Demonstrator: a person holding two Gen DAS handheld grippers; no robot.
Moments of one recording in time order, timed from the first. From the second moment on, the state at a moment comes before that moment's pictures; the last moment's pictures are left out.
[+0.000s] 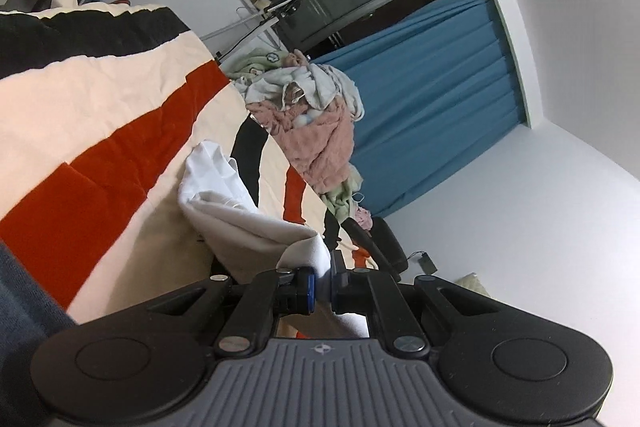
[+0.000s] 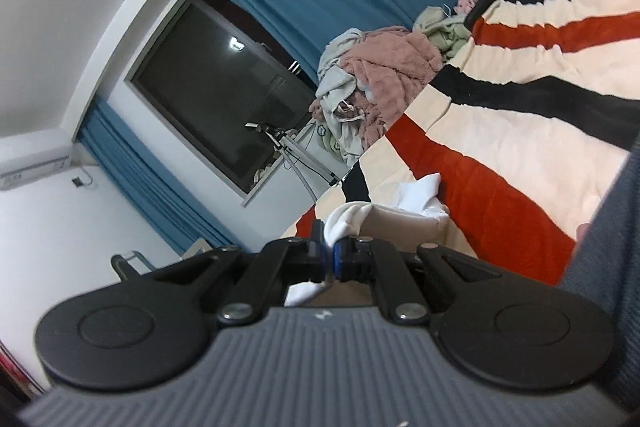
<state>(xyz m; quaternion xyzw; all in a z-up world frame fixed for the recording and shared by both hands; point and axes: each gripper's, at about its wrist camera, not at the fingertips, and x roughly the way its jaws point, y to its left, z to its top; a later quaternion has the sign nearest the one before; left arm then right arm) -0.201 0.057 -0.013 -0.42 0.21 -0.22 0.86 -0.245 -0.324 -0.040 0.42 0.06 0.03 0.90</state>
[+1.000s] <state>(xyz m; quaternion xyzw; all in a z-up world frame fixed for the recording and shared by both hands) 0.131 -0.014 -0.047 -0.28 0.32 -0.19 0.89 0.068 -0.360 -0.074 0.40 0.25 0.07 0.88</state>
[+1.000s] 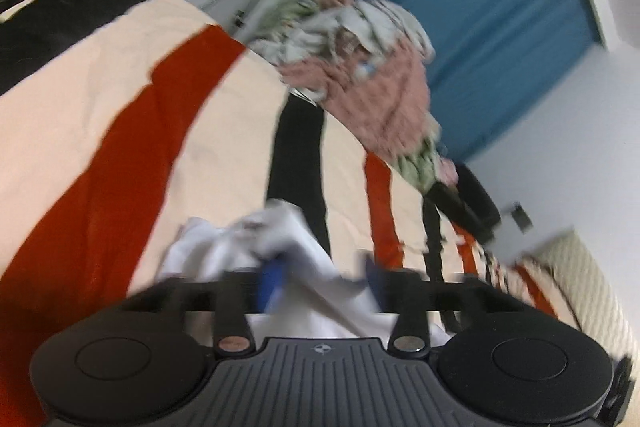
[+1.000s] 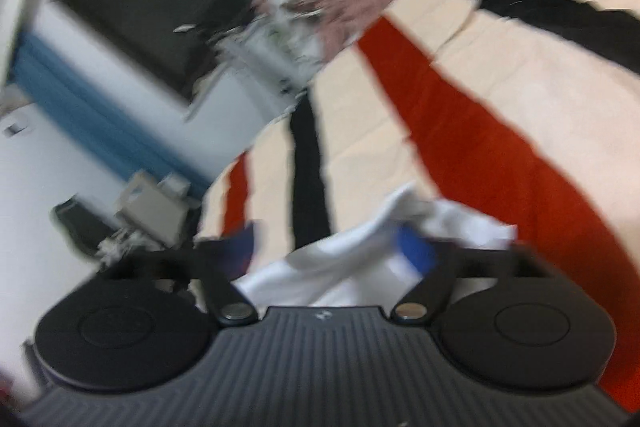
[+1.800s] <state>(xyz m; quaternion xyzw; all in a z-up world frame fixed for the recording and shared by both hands) 0.071 -0.059 -0.053 -0.06 0.34 -0.17 0.92 0.030 -0.300 -0.053 0.13 0.27 0.05 0.95</state>
